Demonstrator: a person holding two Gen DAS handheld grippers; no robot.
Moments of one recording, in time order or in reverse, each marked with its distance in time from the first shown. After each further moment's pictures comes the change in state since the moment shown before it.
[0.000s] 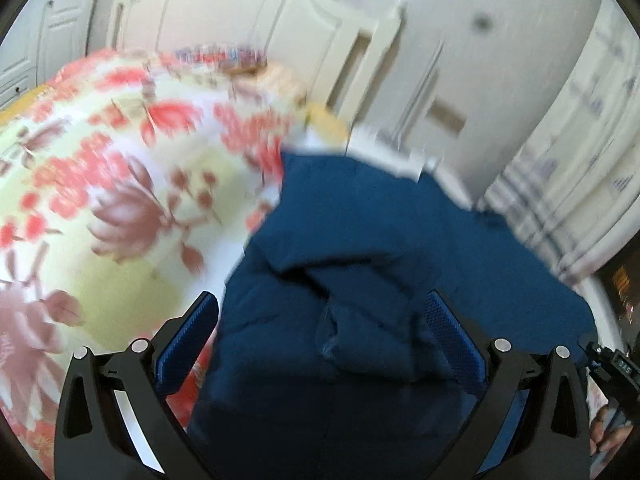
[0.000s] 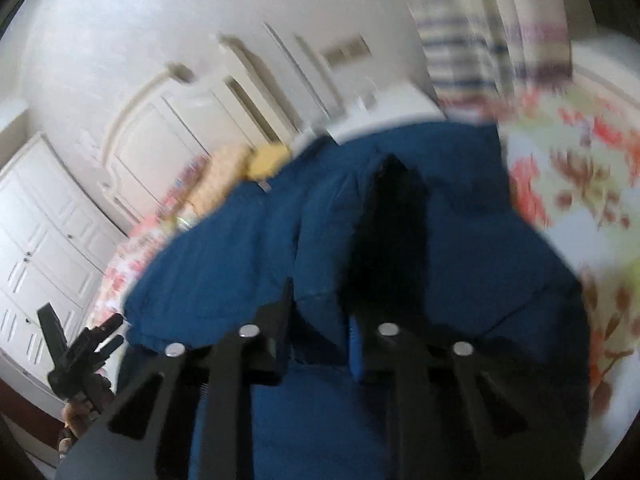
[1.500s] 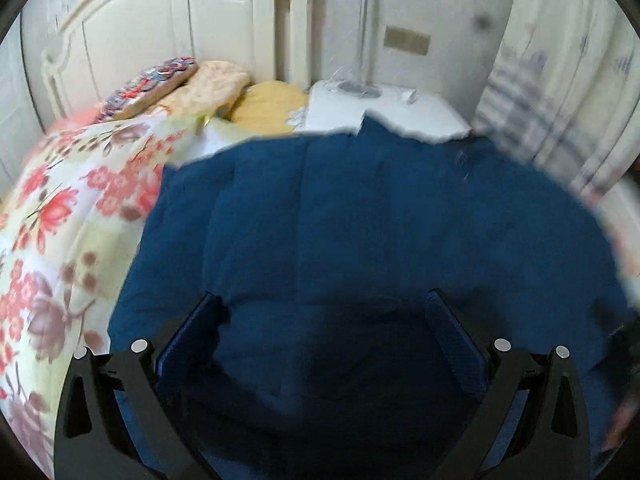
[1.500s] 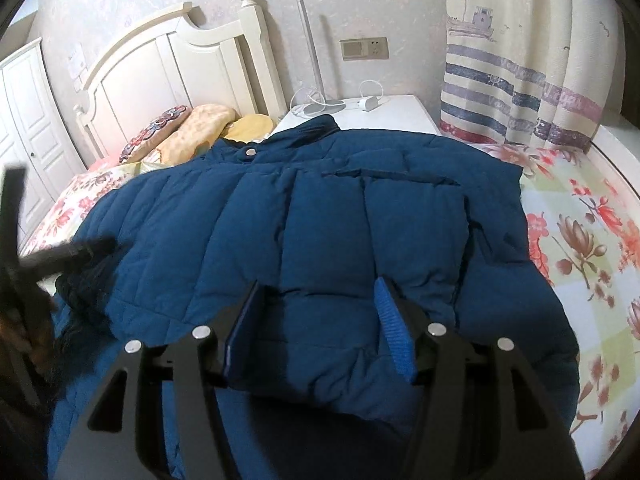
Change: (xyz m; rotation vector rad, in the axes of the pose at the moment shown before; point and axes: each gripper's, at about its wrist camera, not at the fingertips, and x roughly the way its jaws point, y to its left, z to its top) left arm 0.075 -0.122 0.027 0.300 0.192 0.066; right arm 0.058 0.021 -0.003 -0.259 0.106 -0.201
